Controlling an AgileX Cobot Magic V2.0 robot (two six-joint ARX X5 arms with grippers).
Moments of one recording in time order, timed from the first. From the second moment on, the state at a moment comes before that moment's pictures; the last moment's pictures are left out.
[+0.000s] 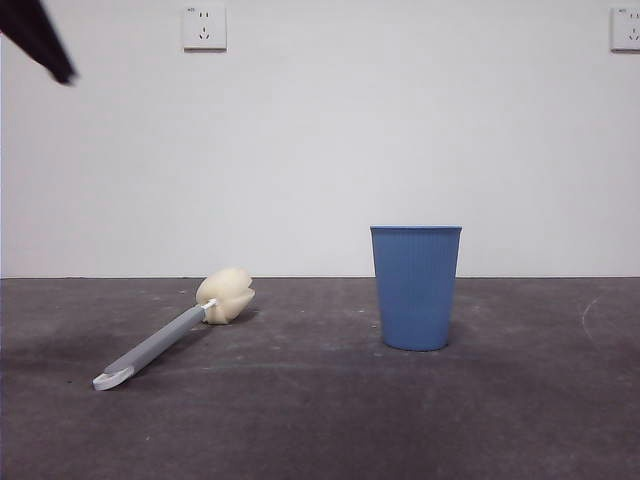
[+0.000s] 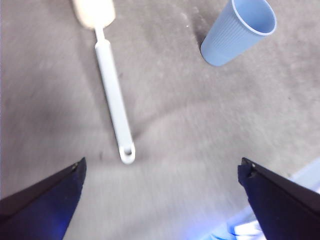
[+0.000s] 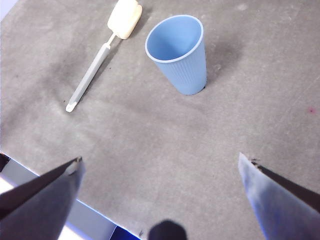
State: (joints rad) left arm -0.29 0.87 0.81 -0.73 0.33 -0.15; right arm 0.05 0.71 0.85 -0.92 -0.52 -0.08
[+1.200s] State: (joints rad) left arm -0.53 1.56 0.82 -0.33 -0.10 -0.34; right arm 0.05 0.74 0.85 -0.90 -0.52 -0.05
